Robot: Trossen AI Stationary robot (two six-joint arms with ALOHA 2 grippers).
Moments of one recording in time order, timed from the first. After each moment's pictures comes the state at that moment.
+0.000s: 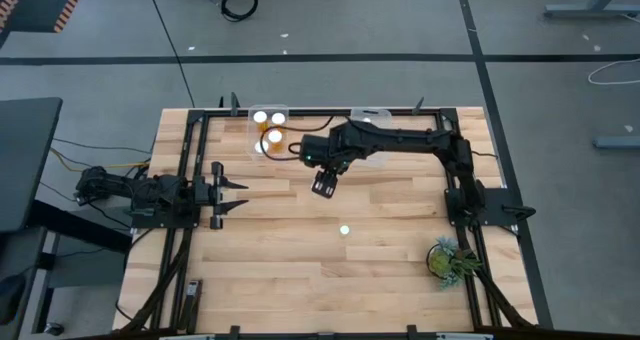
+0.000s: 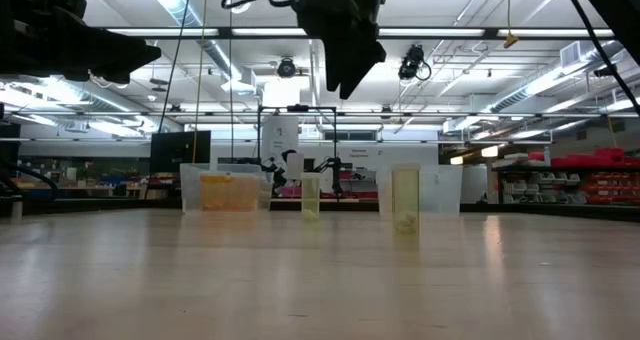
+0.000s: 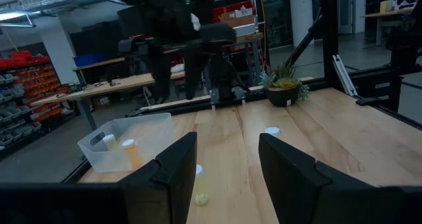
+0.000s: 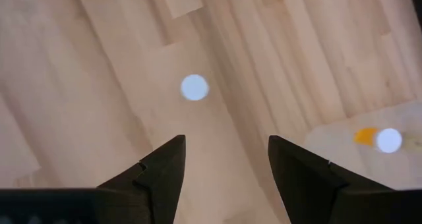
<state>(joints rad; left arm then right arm) -0.22 0.01 0.01 0.08 -0.28 0.20 -0.08 2.05 2.07 -1.31 0.12 0.33</state>
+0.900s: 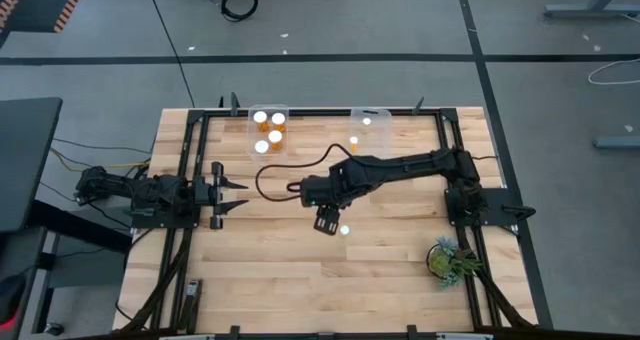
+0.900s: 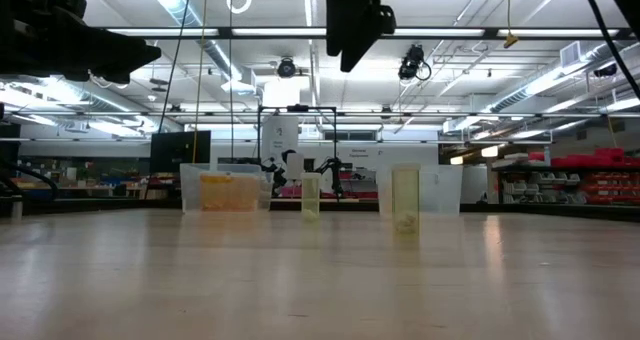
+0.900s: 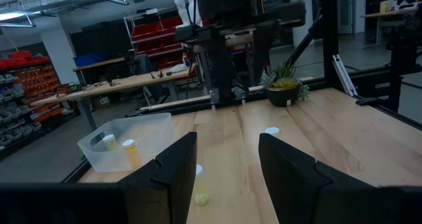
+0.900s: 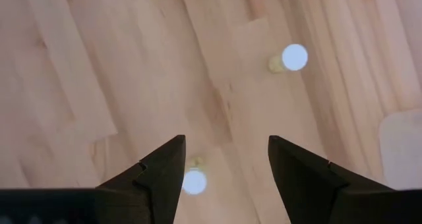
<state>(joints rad) -0.22 0.01 0.01 0.08 -0.28 0.20 0.14 2.05 2.07 -1.31 0.13 0.48</state>
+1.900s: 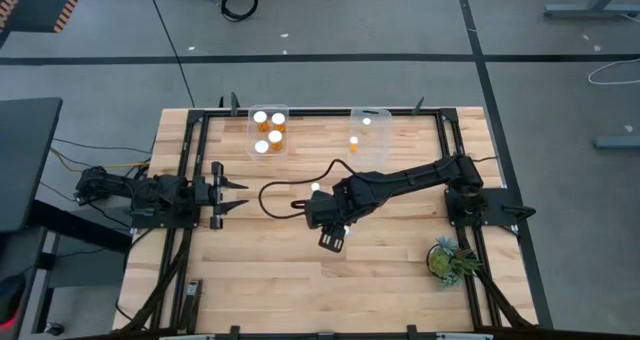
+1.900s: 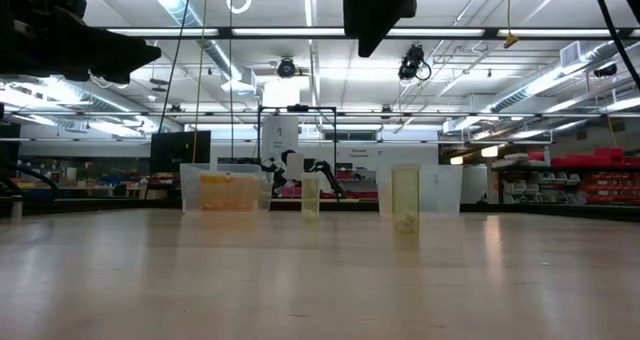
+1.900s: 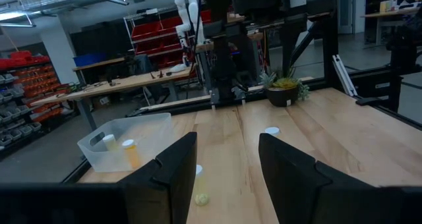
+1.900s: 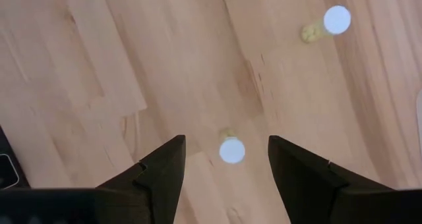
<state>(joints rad) -0.22 0.01 0.01 0.08 -0.28 0.20 0.24 2.05 2.07 -1.35 0.12 0.60</state>
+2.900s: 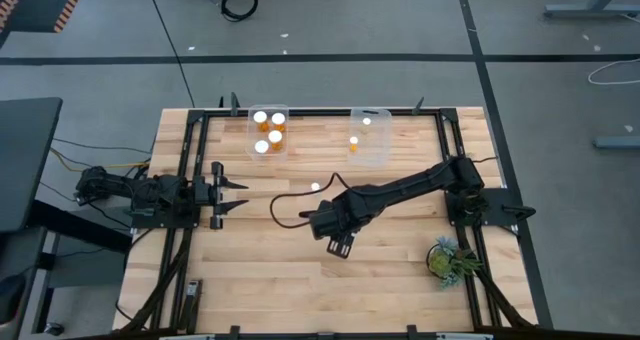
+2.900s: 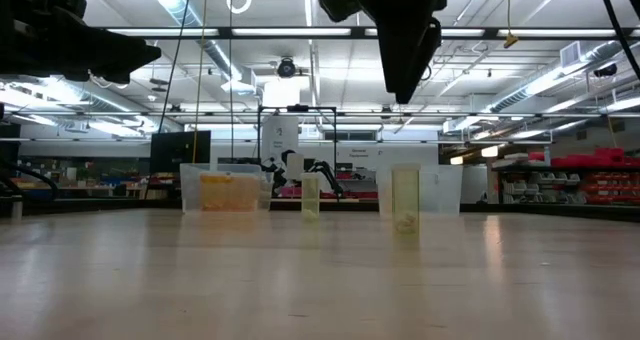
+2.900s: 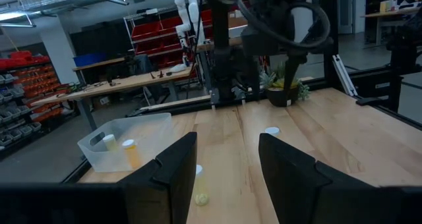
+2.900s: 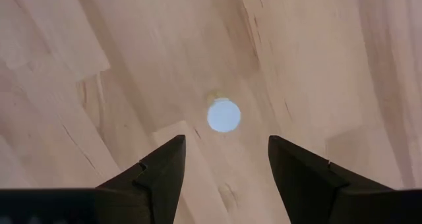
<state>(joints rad) -0.22 0.01 0.01 0.08 -0.28 0.20 0.26 2.05 1.89 -1.33 0.10 0.66</state>
